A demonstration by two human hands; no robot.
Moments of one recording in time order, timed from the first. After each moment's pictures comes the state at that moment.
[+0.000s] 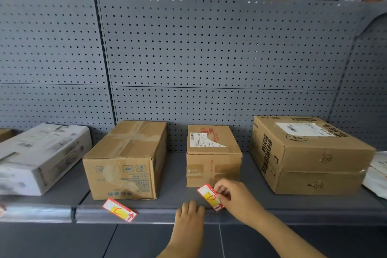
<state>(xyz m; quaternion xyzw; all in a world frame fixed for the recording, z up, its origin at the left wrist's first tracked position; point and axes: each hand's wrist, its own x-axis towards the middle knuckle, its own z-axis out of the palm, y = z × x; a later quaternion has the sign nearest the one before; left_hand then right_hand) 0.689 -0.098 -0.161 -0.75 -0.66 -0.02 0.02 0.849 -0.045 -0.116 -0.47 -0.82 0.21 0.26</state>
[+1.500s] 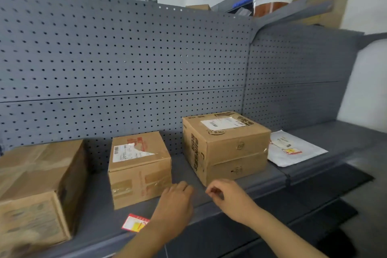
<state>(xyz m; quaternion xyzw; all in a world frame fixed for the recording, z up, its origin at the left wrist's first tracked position) 0.792 -0.058 -0.101 -0.88 -0.45 -0.16 0.05 0.986 -0.078 -0.104 -0.58 -0.76 0.13 0.27</state>
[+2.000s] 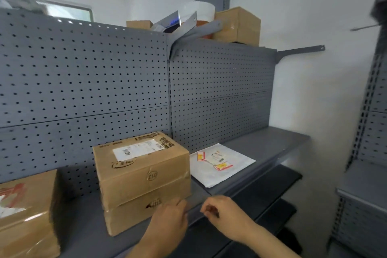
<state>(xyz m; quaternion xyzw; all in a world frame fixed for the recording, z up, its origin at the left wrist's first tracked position) 1.030 -0.038 -0.095 -0.92 -0.37 -0.16 0.01 1.210 -0.109 -0.092 -0.67 -0.68 0.12 0.25</state>
